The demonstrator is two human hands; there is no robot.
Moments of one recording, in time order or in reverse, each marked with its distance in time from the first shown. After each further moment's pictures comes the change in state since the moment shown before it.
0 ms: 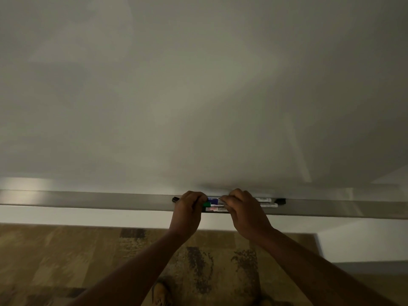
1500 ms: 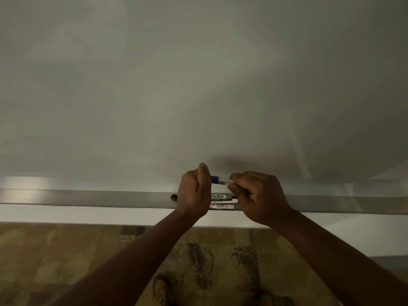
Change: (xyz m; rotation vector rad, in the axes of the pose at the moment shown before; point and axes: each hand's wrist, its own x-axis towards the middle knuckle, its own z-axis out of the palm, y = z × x) left_hand 0.031 0.104 -0.029 -0.321 0.075 -0.108; right_hand 0.019 -0.023 -0.087 0.081 0.254 -0.236
